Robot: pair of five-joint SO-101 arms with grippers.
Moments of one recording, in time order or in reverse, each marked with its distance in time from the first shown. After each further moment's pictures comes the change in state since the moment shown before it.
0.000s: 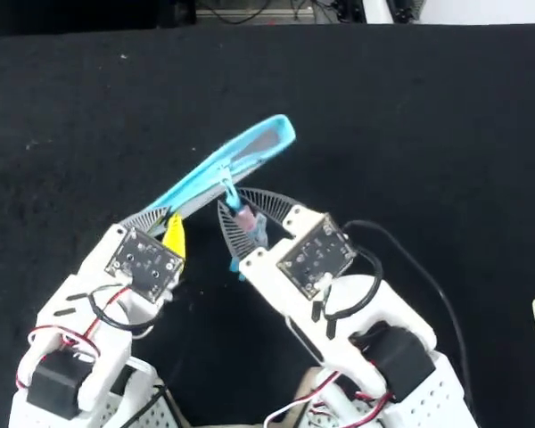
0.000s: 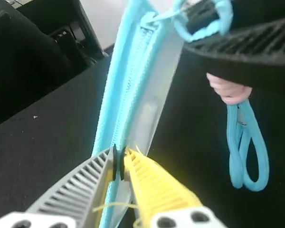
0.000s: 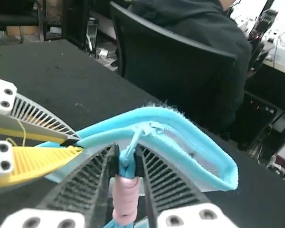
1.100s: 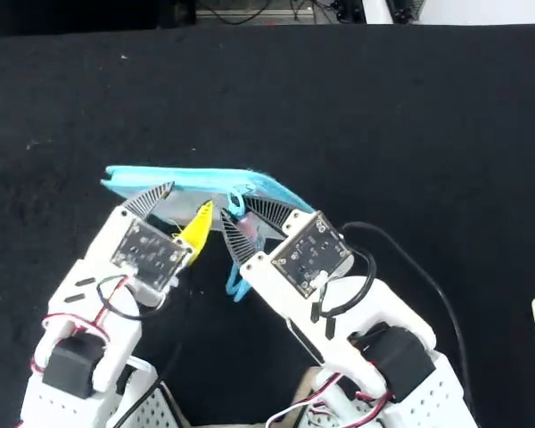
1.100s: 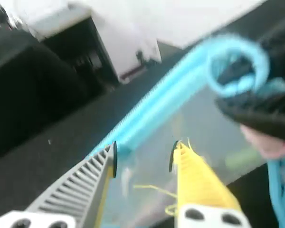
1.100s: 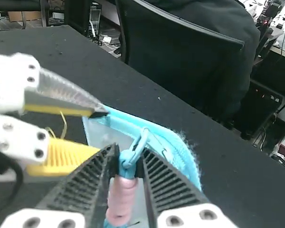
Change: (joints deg) left arm -0.5 1.6 6.8 -17.2 -0.8; right arm 0.0 -0.1 -0.1 2.5 0.0
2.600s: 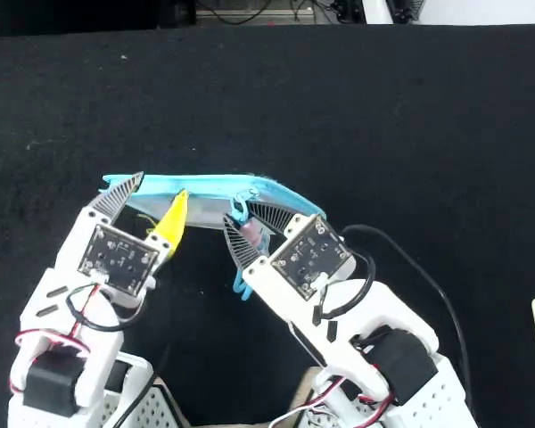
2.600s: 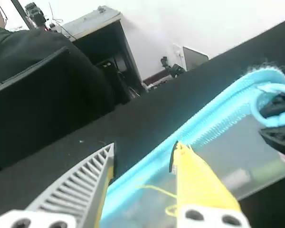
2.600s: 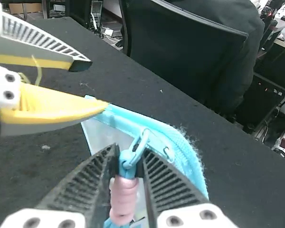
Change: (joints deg) left arm -5.7 -0.7 -9.1 5.5 0.0; right arm 0.0 -0.7 0.0 2.9 -0.1
